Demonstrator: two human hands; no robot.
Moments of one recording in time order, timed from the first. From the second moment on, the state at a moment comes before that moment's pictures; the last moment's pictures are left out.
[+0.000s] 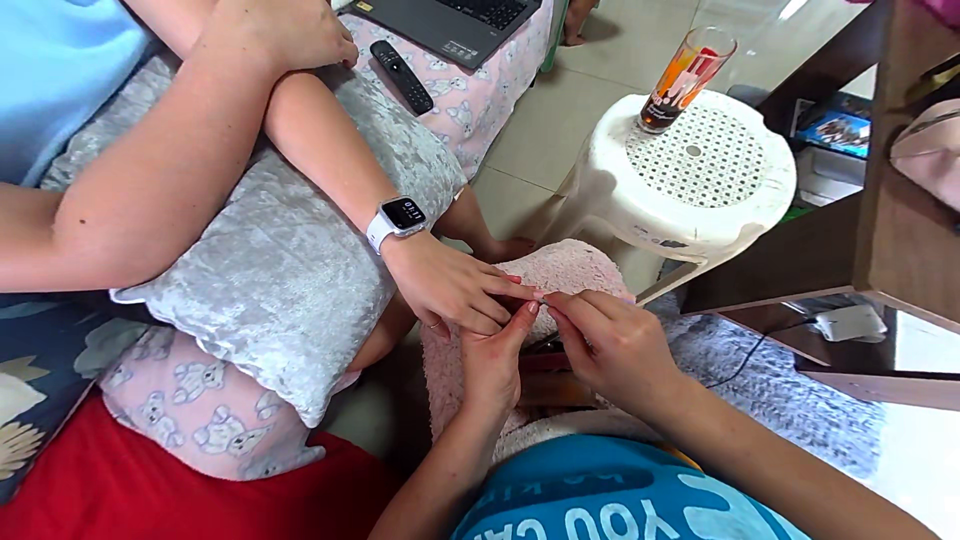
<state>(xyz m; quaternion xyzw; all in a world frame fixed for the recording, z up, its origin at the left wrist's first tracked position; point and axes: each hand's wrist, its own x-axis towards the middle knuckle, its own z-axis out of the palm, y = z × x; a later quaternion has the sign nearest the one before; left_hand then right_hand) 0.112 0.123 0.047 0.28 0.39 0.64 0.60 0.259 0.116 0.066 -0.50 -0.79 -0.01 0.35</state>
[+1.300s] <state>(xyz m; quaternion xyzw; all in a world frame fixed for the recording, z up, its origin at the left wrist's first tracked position) 0.110 0.122 0.049 0.29 0.40 0.63 0.60 0.266 0.119 0.075 -0.51 -0.61 0.44 0.42</state>
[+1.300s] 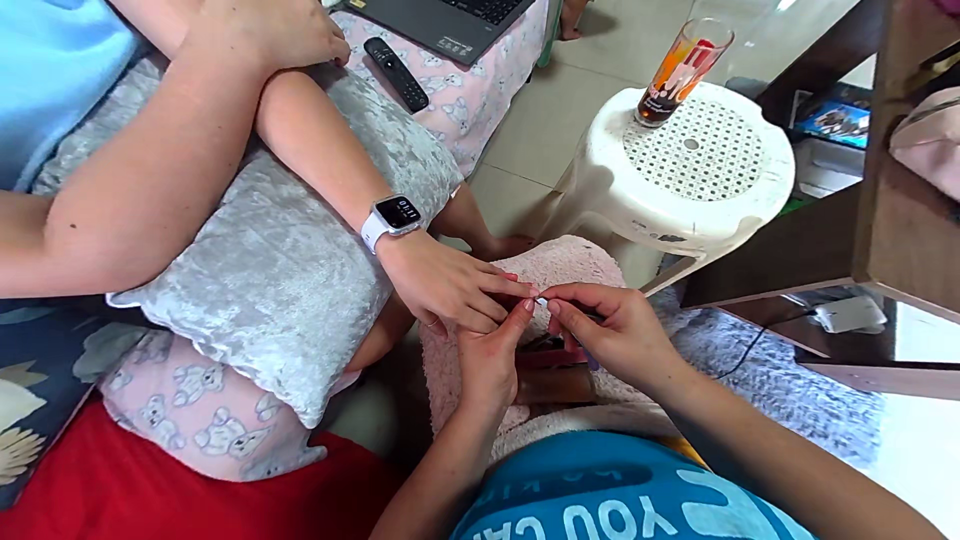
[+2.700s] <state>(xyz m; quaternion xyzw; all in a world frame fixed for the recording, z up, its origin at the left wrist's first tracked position) 0.108 0.120 0.045 0.29 0.36 0.64 0.61 0.270 0.139 0.107 -0.35 -0.54 0.60 0.48</state>
